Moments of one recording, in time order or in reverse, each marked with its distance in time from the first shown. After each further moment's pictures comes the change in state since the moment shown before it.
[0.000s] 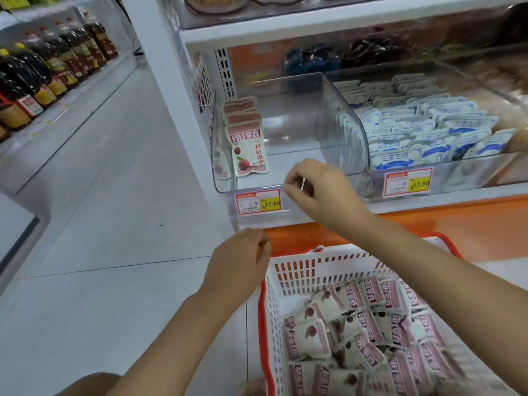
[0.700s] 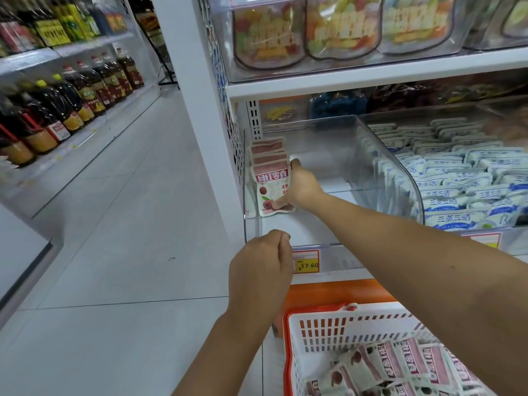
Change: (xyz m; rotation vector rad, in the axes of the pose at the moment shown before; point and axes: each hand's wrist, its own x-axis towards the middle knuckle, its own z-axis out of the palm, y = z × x) left_hand 0.067 -0.010 -0.019 -0.059 0.307 -0.104; right_hand 0.170 0.047 0.091 -0.002 -0.203 0.459
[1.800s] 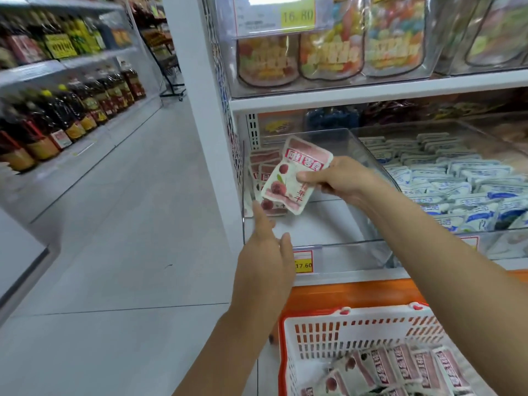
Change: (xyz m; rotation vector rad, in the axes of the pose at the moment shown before) left_hand -0.001 0.031 -0.025 -0.204 -0.044 -0.191; right_hand -0.060 0.000 -0.092 0.721 -0.117 0.124
